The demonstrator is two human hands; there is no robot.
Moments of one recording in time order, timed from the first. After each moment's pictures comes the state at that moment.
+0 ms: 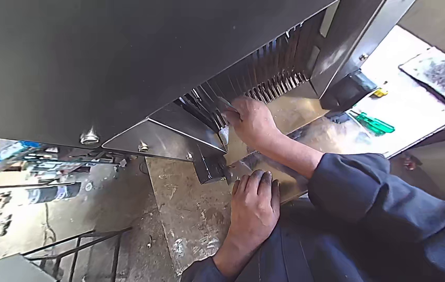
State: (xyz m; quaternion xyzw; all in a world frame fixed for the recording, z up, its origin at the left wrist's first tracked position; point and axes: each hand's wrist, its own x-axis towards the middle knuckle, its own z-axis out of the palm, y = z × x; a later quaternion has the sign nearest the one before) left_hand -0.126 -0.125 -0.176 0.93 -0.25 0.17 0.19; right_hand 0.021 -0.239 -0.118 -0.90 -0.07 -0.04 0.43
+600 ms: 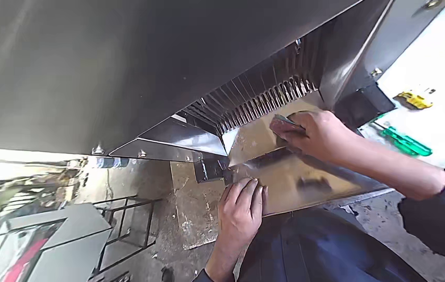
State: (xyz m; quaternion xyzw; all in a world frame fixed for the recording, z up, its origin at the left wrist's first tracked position) left_hand -0.132 -0.127 -0.175 0.94 -0.18 0.20 0.21; right_hand -0.005 -0.382 -0.128 -0.91 -0.18 0.03 0.38
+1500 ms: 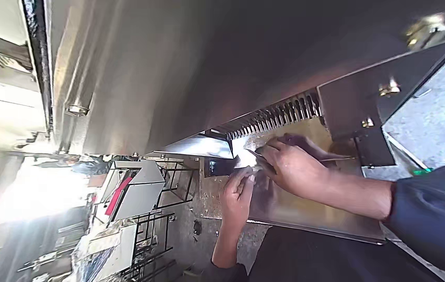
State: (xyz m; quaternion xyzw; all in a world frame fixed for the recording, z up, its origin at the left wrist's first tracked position) left_hand -0.104 -0.188 -0.141 0.92 0.08 0.13 0.36; right_hand 0.013 -0.371 -0.138 -0.82 -0.38 0.09 0.42
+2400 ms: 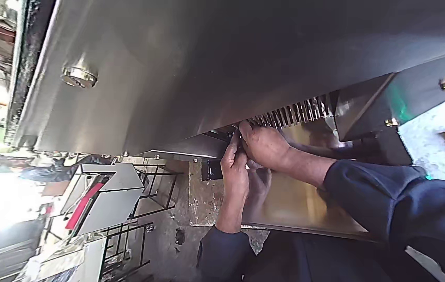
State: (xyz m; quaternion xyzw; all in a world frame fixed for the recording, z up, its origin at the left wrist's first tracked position) left_hand -0.028 -0.179 -0.152 0.74 0.14 0.16 0.64; right_hand 0.050 -0.288 -0.129 -0.89 -0.30 0.08 0.33
